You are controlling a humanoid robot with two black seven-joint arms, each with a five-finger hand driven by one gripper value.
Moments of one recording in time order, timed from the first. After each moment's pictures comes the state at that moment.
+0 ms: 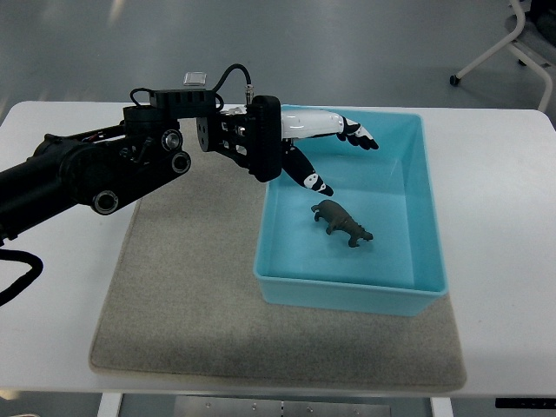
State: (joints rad) left arm -1.12 0.26 -0.40 -1.01 1.45 -0.26 -0.33; right arm 0.05 0.00 -0.01 0.11 -0.05 0.19 0.06
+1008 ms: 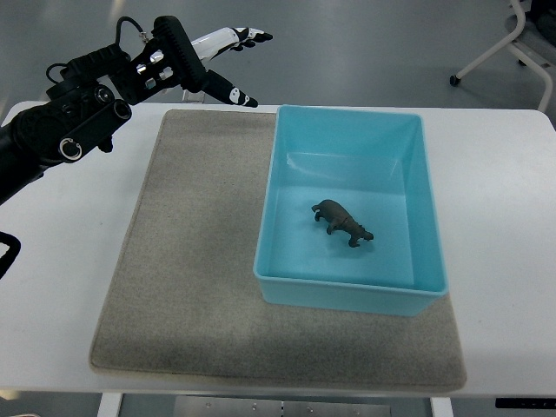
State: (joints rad) left arm -1.15 0.29 -0.44 -0.62 1.15 -0.12 -0.33; right arm 0.05 0.00 -0.01 0.11 -0.05 0.19 0.06
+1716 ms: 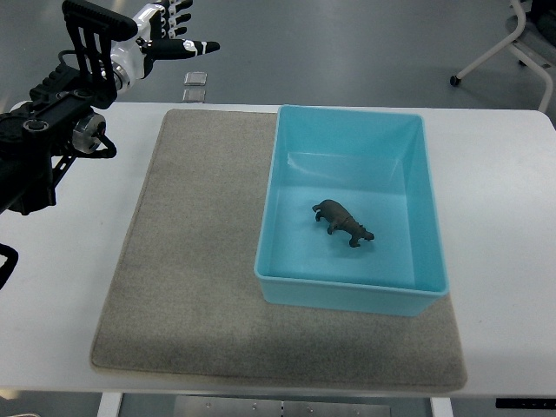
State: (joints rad) left arm -1.11 0.28 -0.43 -0.48 0.36 -0.04 -0.32; right arm 0.05 0.00 -0.01 0.11 -0.05 0.19 0.06
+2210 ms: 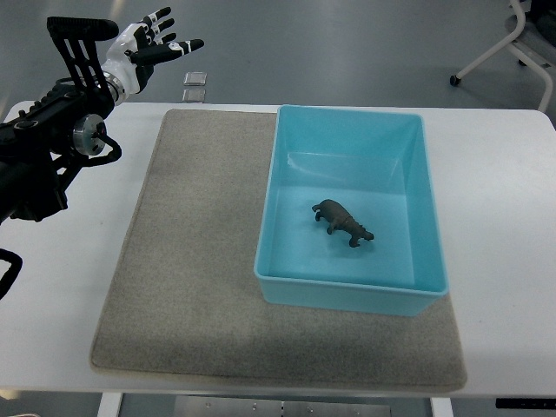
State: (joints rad) left arm -1.08 0.27 -0.44 -0.45 0.10 -0.07 -0.22; right arm 0.05 0.00 -0.01 0.11 -0.05 0.19 0.06
